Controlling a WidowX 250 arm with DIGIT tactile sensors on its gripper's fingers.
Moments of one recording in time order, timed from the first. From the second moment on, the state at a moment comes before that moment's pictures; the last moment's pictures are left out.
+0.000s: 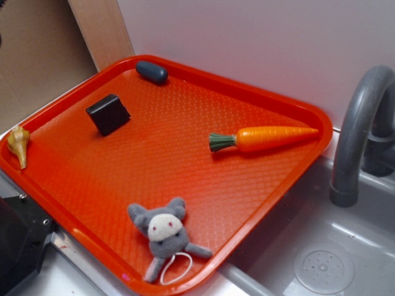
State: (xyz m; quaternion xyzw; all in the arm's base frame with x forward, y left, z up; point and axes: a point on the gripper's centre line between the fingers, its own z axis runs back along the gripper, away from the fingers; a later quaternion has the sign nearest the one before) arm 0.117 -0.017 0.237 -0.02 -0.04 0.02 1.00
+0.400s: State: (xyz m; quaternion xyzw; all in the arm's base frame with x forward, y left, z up) arm 0.118 -0.017 0.232 -0.02 -0.04 0.01 1.00
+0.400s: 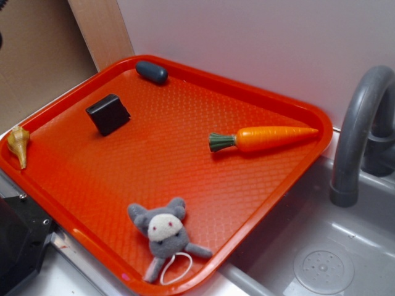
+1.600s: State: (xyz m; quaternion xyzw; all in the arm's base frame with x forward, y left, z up) arm 0.218 0.079 0.061 0.02 -0.04 0.00 1.00
